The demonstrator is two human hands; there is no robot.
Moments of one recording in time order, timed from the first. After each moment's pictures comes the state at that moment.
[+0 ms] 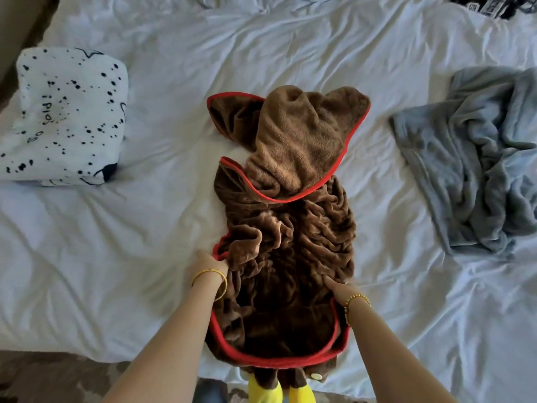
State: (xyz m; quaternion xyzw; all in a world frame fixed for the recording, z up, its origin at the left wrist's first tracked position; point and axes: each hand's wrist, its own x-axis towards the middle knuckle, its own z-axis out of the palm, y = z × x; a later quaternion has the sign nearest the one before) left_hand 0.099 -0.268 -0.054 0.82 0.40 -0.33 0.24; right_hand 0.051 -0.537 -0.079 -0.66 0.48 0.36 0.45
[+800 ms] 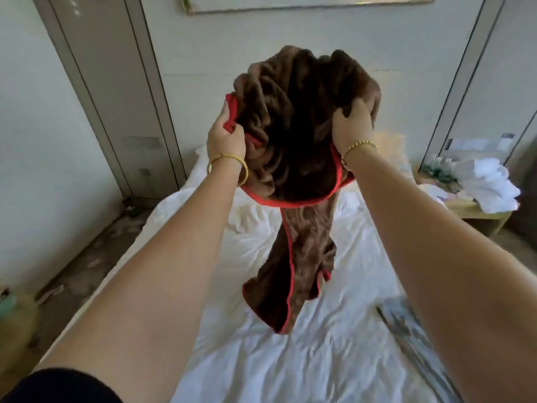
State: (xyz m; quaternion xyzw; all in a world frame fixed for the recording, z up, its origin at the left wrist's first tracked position) left_hand 0.398 -0.261 0.494 0.74 0.01 0.31 0.60; right_hand 0.393 -0.459 0.511 -0.80 0.06 -0.33 0.49
